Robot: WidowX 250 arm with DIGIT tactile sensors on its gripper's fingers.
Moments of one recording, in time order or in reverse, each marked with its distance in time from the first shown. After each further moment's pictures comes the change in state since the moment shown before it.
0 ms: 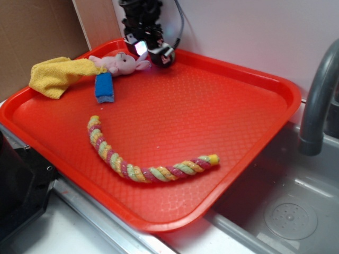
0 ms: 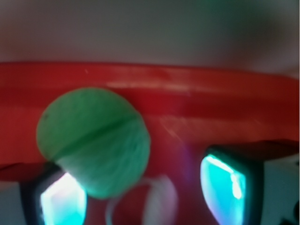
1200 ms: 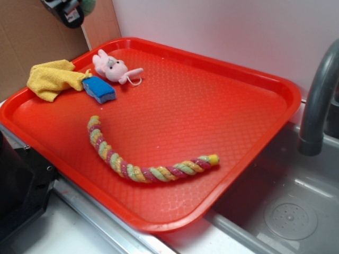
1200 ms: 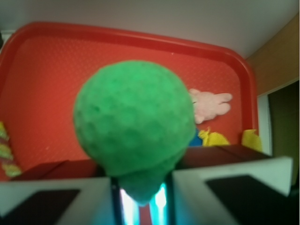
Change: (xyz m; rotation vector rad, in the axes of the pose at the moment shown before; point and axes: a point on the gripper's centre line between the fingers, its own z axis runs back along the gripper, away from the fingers) arm -0.131 -0.076 0.168 0.037 -0.118 -0.111
